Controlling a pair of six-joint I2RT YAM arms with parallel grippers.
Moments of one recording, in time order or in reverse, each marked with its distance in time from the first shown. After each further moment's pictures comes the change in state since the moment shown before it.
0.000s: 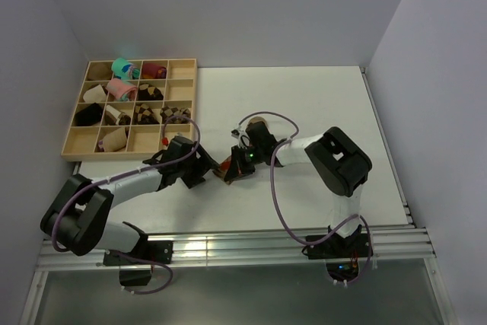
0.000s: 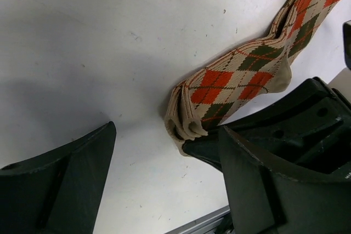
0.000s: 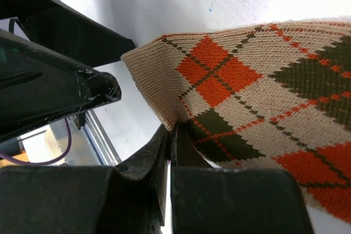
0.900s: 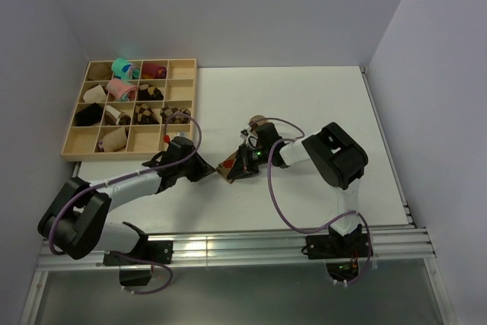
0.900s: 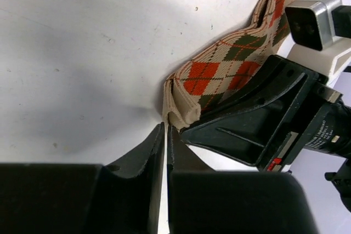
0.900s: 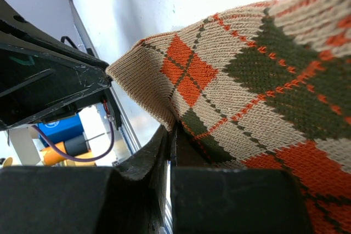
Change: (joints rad) left arm -0.020 -0.020 -0.013 0.071 -0.004 0.024; right arm -0.089 0.082 -0.064 0.193 -0.150 0.190
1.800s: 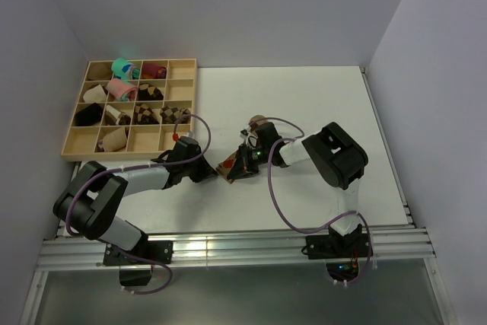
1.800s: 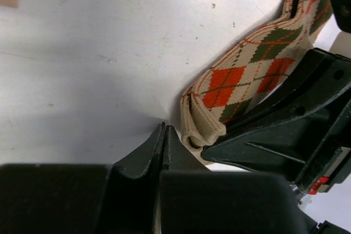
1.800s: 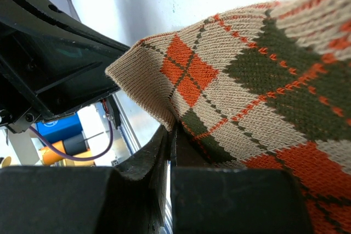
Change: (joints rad) left arm 0.000 0.149 0.021 0.077 0.036 0.139; right arm 0.000 0.000 0.008 -0.019 0.000 -0.012
